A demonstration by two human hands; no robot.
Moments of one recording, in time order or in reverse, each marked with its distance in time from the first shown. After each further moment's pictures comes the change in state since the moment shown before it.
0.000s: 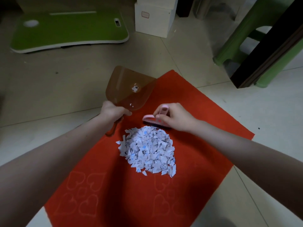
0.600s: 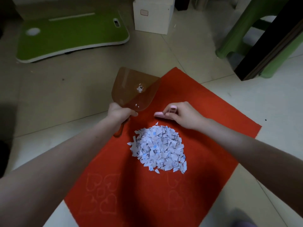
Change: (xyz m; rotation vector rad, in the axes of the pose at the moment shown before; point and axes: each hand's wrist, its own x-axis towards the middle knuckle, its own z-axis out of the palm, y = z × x) left_hand -0.002 0.007 -0.016 0.011 -0.038 -0.012; right_hand 0.005 0.004 0.004 -0.039 0.028 0.077
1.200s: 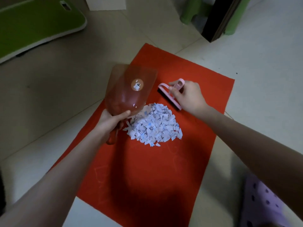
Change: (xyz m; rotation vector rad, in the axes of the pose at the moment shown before) left_hand -0.012 -0.055 -0.021 0.045 -0.375 0.136; right_hand -0.067 -0.037 0.008 0.042 0.498 0.394
